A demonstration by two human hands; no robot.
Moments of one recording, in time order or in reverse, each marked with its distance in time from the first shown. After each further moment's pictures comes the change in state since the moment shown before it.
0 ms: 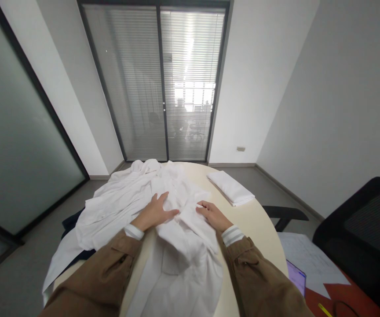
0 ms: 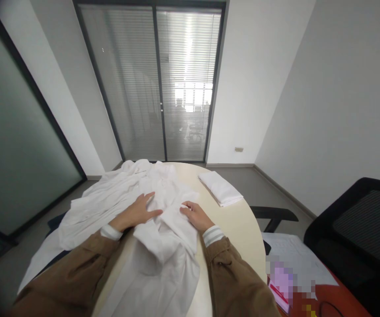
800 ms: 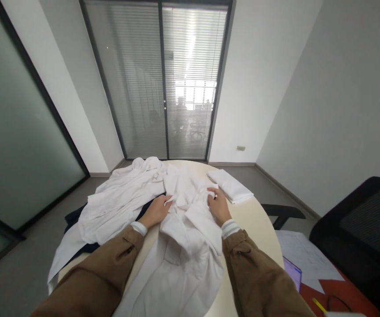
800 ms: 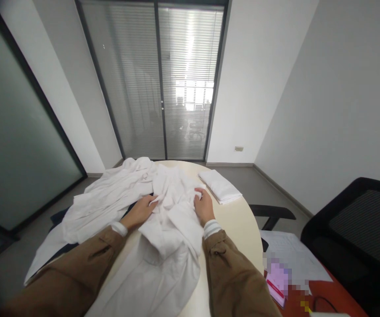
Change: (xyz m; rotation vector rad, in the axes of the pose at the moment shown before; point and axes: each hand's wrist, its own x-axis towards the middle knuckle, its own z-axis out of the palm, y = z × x) left_hand 0.012 -0.022 0.014 -0.135 -0.069 0.220; right_hand 0.020 0.025 -0.015 -0.220 0.528 -0.003
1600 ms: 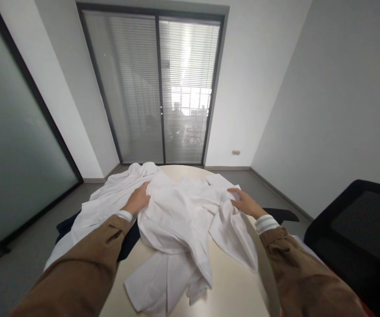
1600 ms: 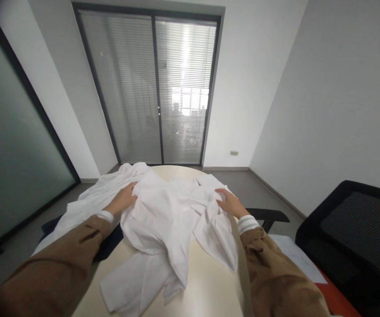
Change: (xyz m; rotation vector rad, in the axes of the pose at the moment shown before) left_hand 0.045 -0.033 -0.074 0.407 0.181 -0.153; right_hand 0.045 0.024 -0.132 -0.346 -0.124 -0.056
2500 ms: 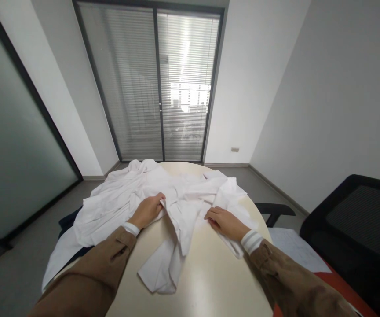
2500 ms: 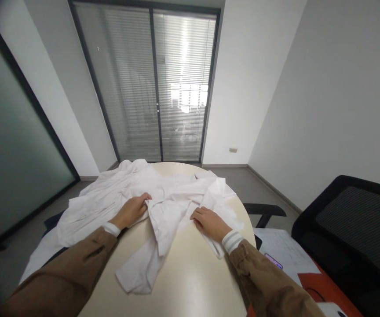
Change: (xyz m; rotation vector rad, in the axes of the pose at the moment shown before) left_hand -0.069 0.037 0.017 0.228 -0.186 0.345; right_hand -0.091 -0.071 0.048 -0.282 -0.402 -0.619
